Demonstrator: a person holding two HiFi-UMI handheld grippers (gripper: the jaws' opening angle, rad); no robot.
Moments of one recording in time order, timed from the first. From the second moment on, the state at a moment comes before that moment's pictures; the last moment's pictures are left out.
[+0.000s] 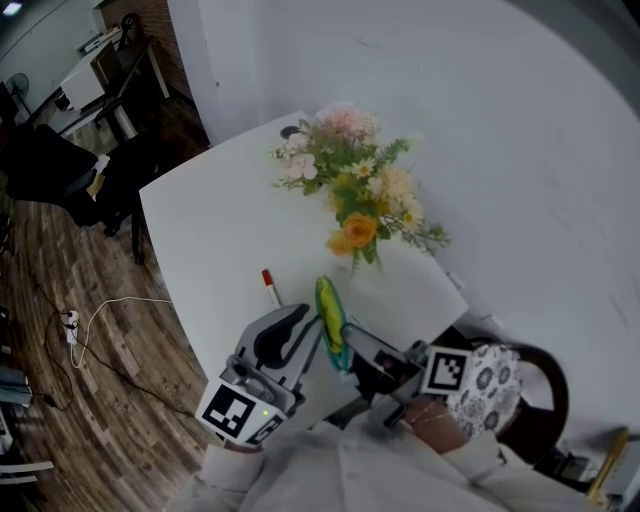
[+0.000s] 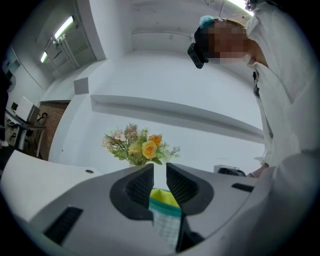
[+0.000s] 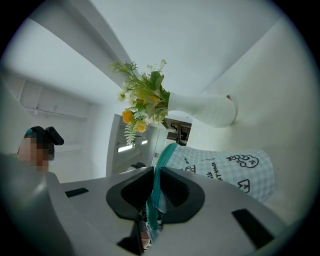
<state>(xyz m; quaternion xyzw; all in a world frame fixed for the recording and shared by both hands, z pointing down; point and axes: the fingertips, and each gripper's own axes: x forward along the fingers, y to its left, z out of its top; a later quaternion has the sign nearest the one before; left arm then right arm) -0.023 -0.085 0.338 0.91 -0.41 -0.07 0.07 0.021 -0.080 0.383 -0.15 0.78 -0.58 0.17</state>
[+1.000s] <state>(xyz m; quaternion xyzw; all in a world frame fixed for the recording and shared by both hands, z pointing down) -0.112 -0.153 0.524 0.75 -0.56 0.29 0.18 0.029 -0.080 0.387 -0.13 0.79 -0.58 0.18</state>
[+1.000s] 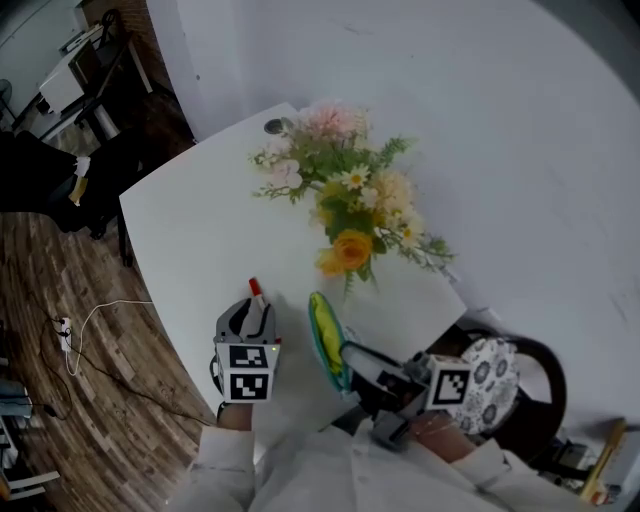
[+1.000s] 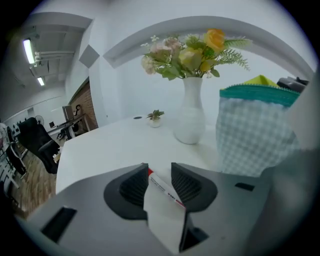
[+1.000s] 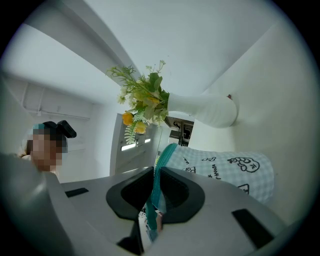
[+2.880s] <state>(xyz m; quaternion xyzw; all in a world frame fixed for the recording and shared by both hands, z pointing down) -0.146 -0.190 0.572 0.67 -0.59 0.31 0.31 0.031 -0.094 0.390 -0.11 0.79 -0.58 0.16</state>
